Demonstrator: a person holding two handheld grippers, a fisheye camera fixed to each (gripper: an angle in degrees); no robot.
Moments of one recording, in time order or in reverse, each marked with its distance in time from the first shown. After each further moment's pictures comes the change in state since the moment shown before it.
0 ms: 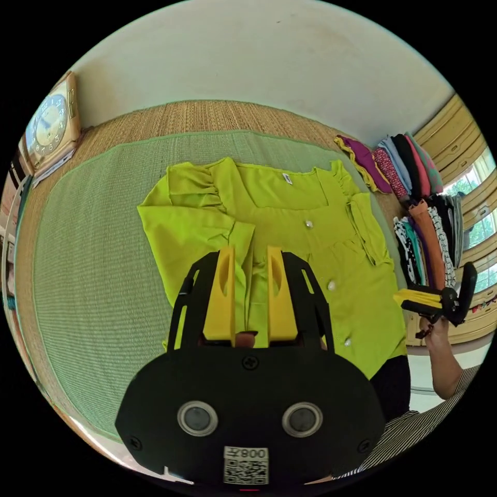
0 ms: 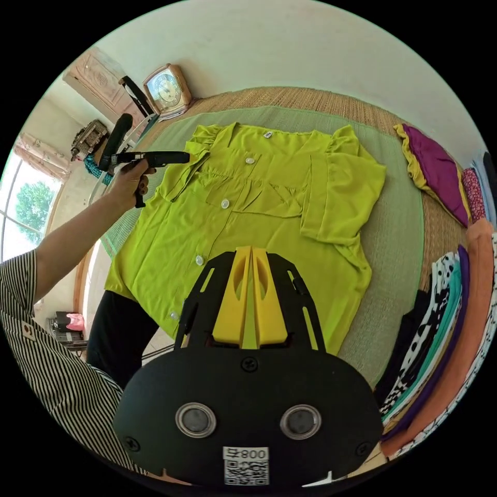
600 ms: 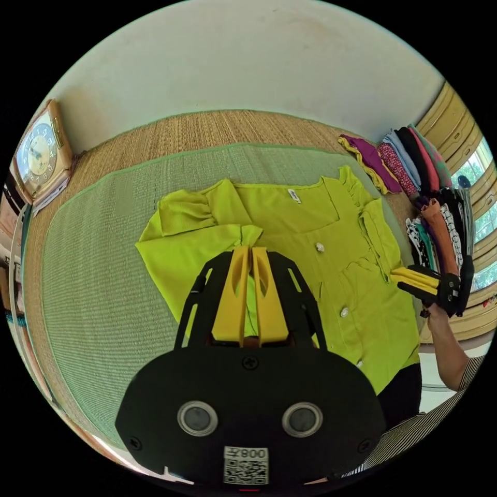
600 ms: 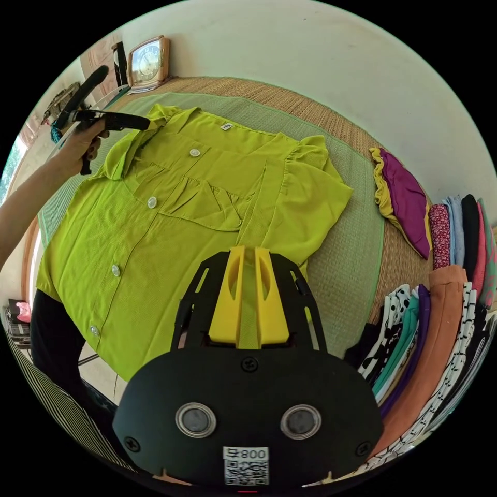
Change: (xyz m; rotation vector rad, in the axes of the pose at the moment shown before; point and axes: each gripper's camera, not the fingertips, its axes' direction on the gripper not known) left arm 0.046 -0.044 0.057 0.024 -0.073 0.068; right arm -0.011 -0.012 0.047 -0.021 0.318 -0.096
